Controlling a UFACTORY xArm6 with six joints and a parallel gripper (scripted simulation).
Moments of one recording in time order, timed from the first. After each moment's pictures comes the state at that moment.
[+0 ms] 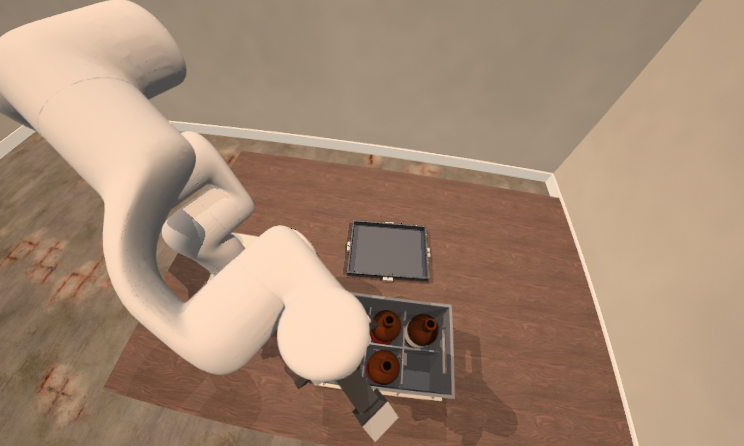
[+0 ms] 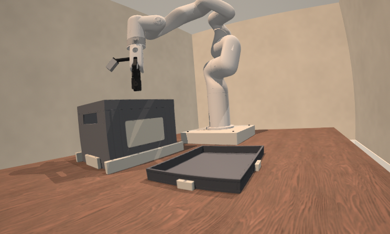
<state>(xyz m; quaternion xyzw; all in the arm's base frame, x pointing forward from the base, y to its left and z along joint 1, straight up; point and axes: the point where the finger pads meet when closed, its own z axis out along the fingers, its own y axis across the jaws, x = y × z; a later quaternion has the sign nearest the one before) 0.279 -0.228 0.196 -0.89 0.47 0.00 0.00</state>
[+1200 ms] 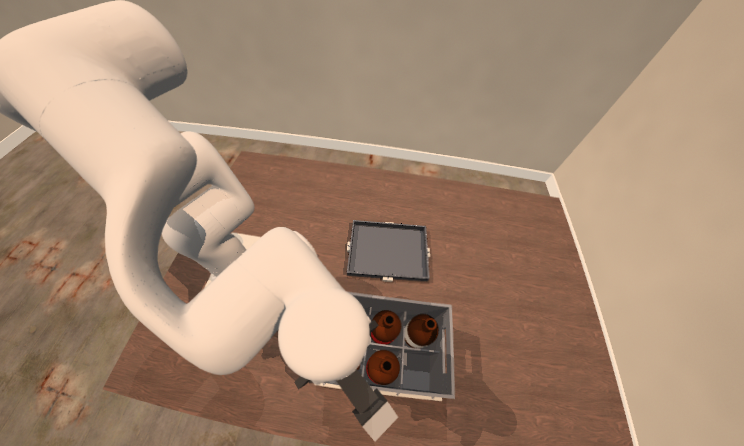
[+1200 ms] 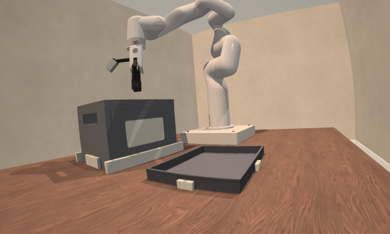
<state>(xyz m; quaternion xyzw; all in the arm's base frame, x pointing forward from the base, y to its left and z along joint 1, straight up) 0.278 -0.228 0.194 -0.89 0.47 0.00 0.00</state>
